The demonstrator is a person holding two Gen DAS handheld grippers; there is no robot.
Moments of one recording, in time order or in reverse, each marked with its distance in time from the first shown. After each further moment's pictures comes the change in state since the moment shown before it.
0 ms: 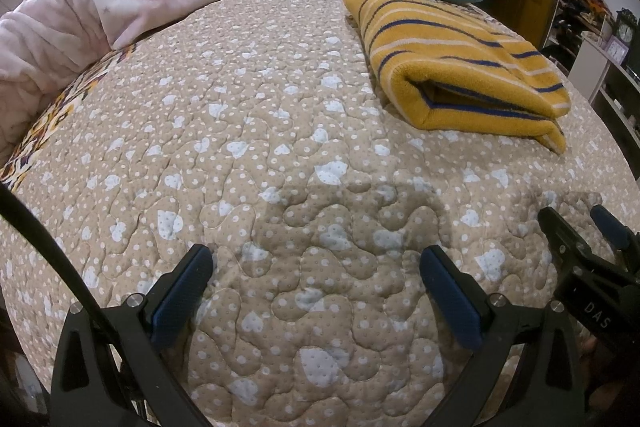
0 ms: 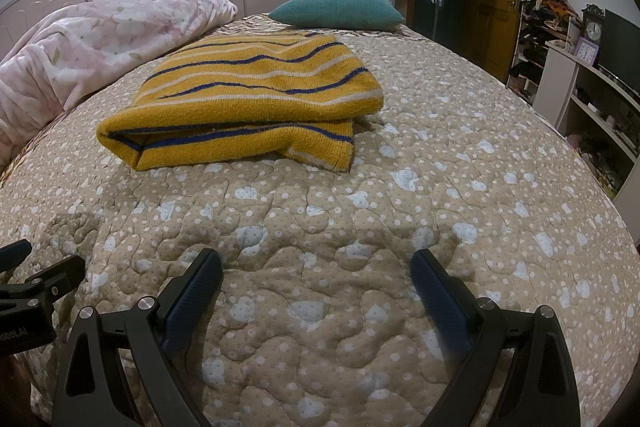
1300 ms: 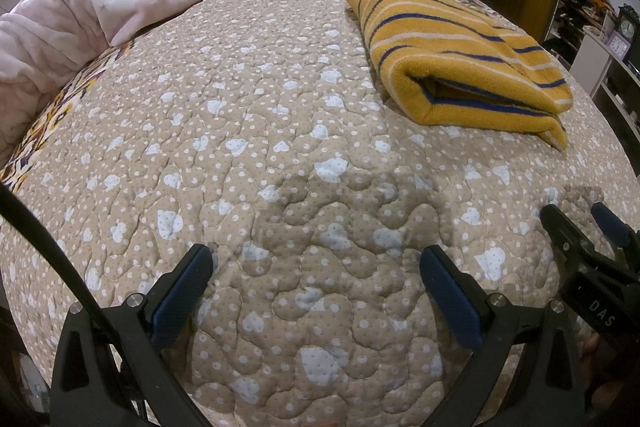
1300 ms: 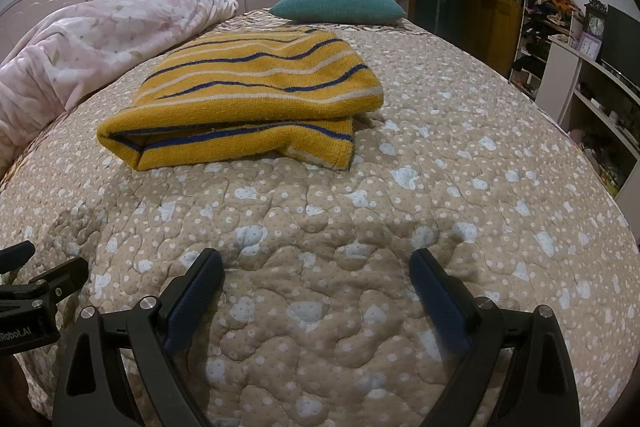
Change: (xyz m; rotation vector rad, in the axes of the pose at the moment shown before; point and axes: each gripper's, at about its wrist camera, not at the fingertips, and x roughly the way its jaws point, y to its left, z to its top) left arm 0.001 0.000 0.001 0.014 0.033 0.000; right arm 0.000 -0.002 0.003 0.004 0.015 0.009
